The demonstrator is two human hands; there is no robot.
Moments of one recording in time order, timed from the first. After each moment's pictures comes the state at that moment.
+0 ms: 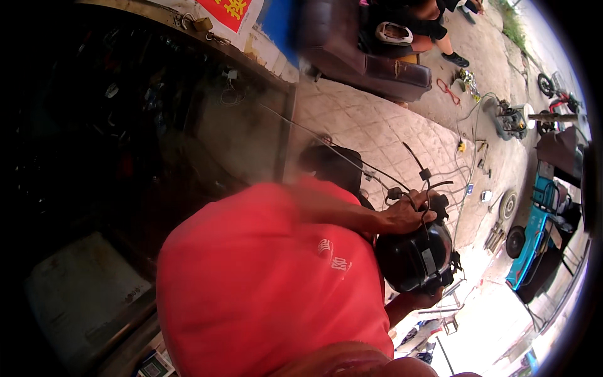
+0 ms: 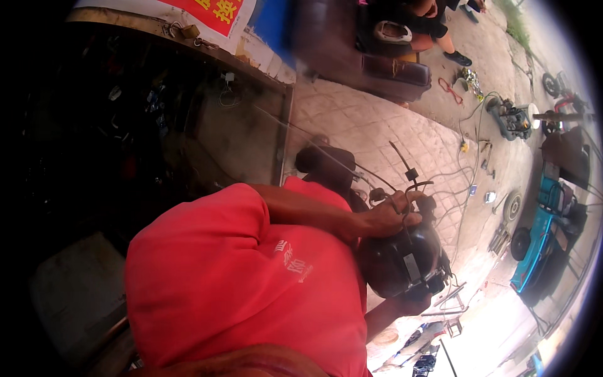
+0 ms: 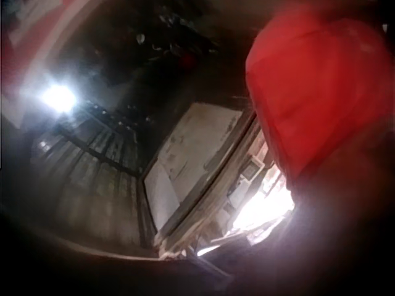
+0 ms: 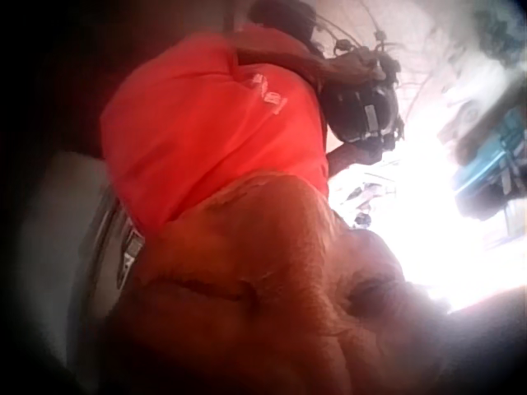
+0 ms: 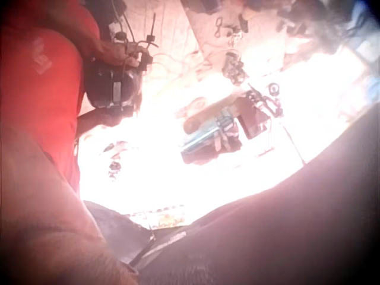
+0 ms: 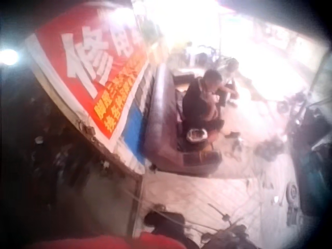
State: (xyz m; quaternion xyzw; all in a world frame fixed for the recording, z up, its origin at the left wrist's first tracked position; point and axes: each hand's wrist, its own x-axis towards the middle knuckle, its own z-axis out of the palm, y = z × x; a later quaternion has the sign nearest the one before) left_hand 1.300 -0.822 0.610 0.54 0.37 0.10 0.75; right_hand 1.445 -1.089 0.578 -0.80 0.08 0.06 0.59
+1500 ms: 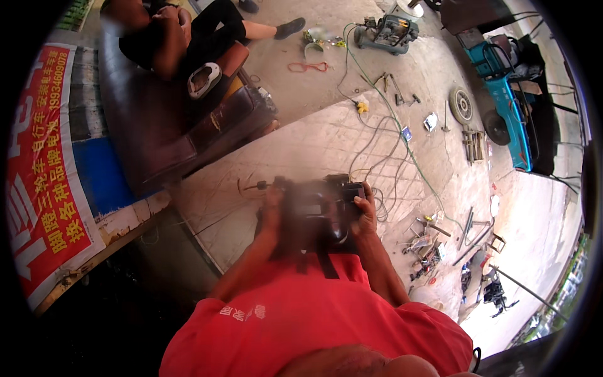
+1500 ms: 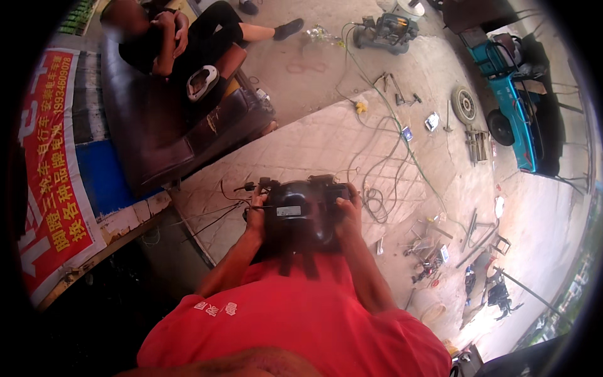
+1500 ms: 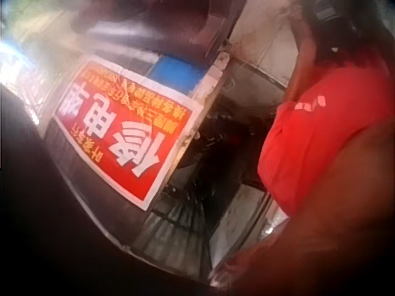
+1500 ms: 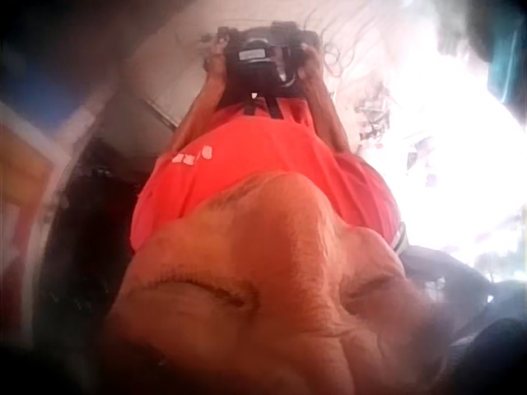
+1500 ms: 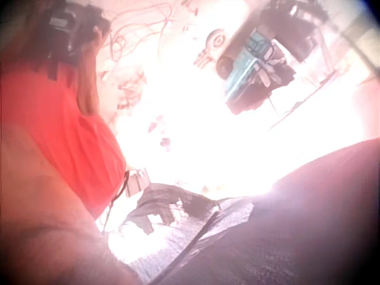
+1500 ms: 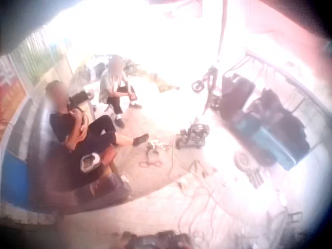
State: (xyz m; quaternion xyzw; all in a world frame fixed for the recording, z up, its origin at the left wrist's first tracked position) left_hand 1.547 -0.702 0.229 0.43 0.48 0.17 0.74; right_hand 1.788 -0.854 0.329 -0.41 0.16 0.46 0.77
